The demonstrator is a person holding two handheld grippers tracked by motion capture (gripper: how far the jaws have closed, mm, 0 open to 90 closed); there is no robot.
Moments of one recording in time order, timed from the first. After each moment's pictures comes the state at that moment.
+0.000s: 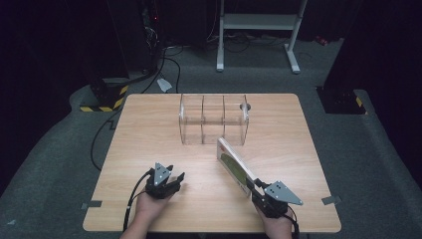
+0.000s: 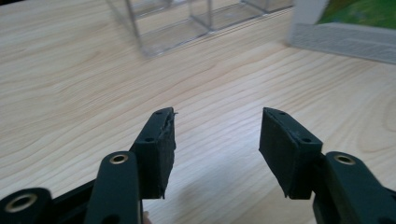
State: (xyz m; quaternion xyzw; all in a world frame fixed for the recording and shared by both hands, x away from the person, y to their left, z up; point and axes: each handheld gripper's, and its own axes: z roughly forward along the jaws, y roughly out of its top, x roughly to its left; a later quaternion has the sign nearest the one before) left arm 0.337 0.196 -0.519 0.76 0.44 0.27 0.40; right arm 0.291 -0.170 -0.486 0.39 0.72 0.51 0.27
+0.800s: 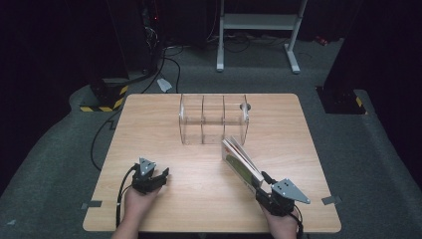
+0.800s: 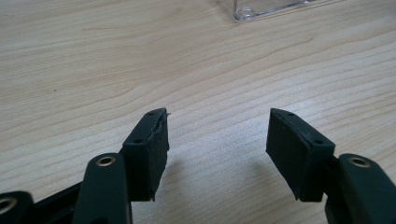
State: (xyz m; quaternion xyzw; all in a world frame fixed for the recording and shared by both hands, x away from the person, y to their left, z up) left arm 0.353 0.236 -0.526 0.73 0.51 0.27 0.36; right arm 0.293 -0.182 -0.478 0.43 0.70 0.50 0.28
